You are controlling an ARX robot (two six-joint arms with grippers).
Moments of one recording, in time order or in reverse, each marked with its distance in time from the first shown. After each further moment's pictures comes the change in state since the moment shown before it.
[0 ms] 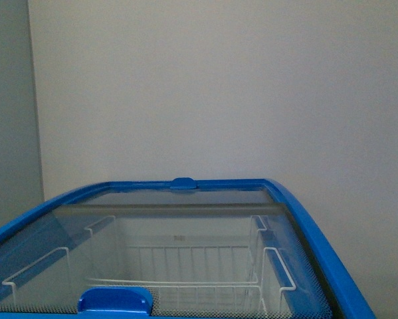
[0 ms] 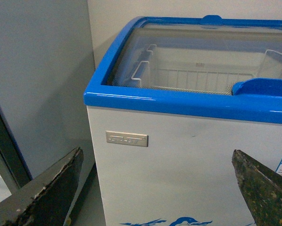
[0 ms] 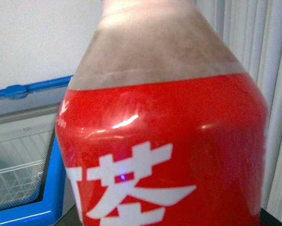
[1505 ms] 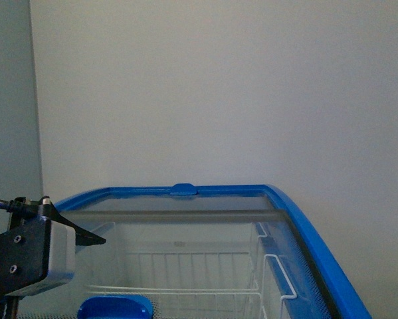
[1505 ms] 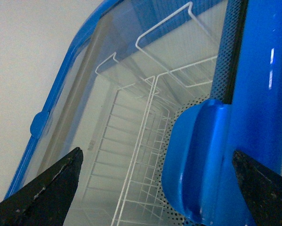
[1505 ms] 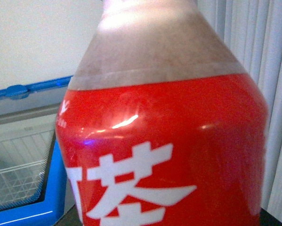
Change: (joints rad) left arm -0.037 1.632 0.853 0.428 0.814 1.263; right arm 0.001 0.000 0.000 0.000 0.000 0.000
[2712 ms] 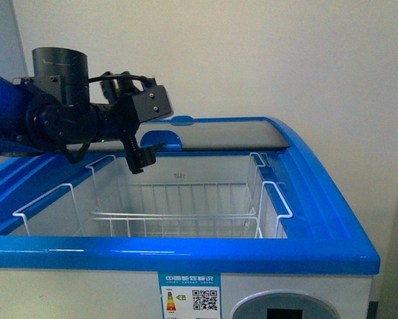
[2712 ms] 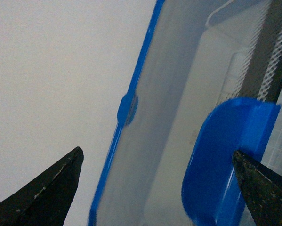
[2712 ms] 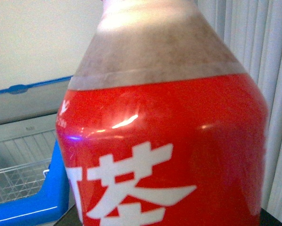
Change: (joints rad) left arm -0.116 0.658 1.014 -0.060 -0.416 -0.045; right arm 0.000 0.000 0.000 0.000 0.000 0.000
